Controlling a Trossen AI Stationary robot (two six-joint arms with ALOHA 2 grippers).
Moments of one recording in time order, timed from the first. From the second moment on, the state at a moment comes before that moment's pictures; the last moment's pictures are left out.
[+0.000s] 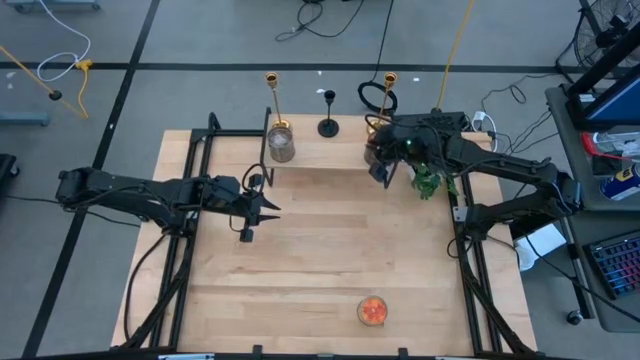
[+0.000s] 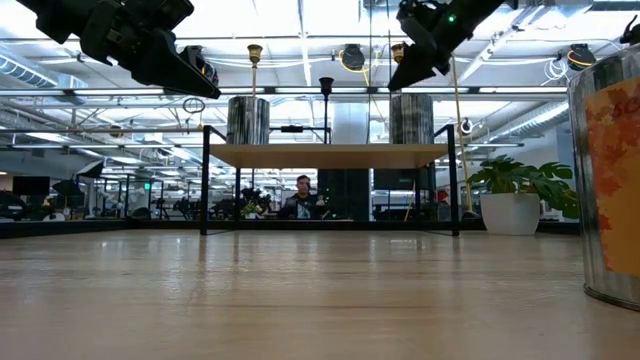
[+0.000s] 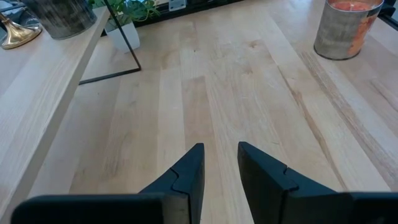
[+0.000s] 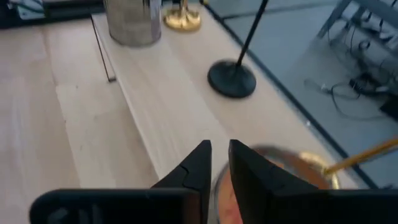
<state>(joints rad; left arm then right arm) 0.01 0.94 0.58 -0.13 0.02 0.23 -0.37 1.23 1.10 -0.43 0.21 -0.05</state>
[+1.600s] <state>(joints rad) 0.01 0.94 0.58 -0.10 0.03 0.13 0.52 1.36 0.83 -0.10 -0.09 0.39</state>
